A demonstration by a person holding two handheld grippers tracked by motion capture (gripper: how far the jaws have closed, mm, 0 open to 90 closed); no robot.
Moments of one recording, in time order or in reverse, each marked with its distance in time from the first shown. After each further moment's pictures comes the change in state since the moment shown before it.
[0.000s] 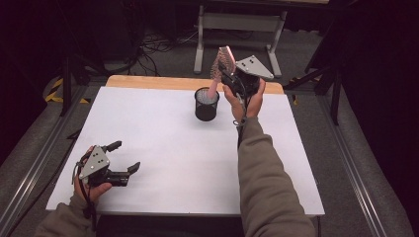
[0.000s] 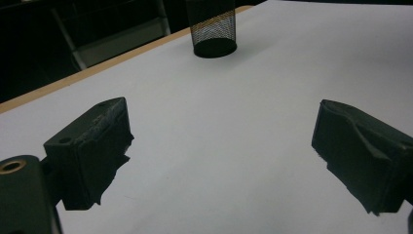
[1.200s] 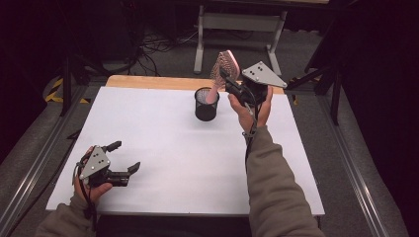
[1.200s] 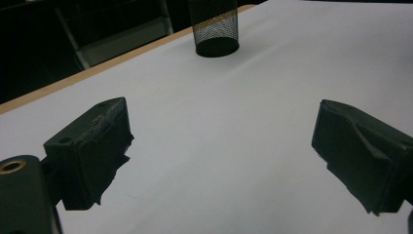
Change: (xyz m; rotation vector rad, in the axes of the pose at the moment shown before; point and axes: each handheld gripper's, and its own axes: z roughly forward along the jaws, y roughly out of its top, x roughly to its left) left arm -0.001 0.000 0.000 0.008 0.012 -0.004; right arm 0.006 0.014 -0.045 -0.045 0.101 -0.015
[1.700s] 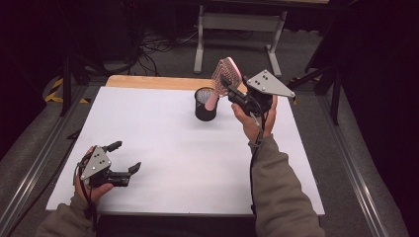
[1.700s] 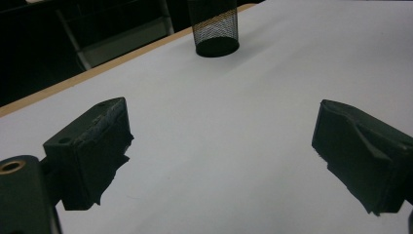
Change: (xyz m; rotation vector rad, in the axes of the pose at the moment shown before) left arm -0.002 0.001 0.000 0.003 0.006 0.014; right arm 0.008 0.002 -0.027 -0.016 0.064 -0.011
